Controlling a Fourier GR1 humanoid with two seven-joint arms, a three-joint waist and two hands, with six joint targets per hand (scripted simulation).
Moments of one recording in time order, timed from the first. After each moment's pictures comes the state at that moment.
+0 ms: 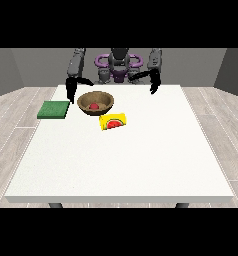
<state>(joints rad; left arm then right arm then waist) -0.46 0.01 -0.09 -1.10 -0.19 0.29 -0.22 -0.28 -0.09 -0.26 -1.06 -0.14 0.09 -0.28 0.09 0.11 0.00</state>
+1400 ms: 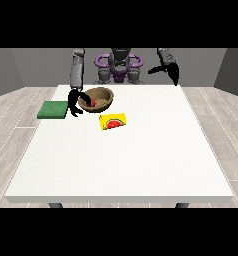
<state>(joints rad) -0.42 0.14 -0.01 -1.31 -0.08 0.04 -0.22 -0.43 -0.17 -0.30 -0.63 -0.08 -0.17 -0.51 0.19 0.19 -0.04</state>
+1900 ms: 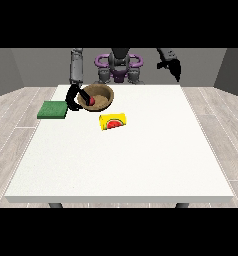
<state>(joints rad) -0.37 0.14 0.02 -1.23 -0.05 0.02 -0.24 -0.45 -0.21 -0.15 -0.63 0.12 -0.42 -0.17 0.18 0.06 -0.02</state>
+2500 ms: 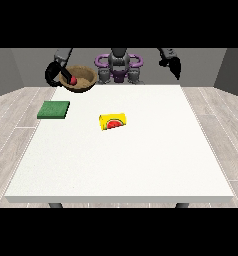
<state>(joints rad) -0.25 0.19 0.11 -1.13 -0.02 0.02 -0.24 -0.49 -0.31 -0.10 -0.76 0.14 -0.25 0.23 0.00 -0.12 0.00</state>
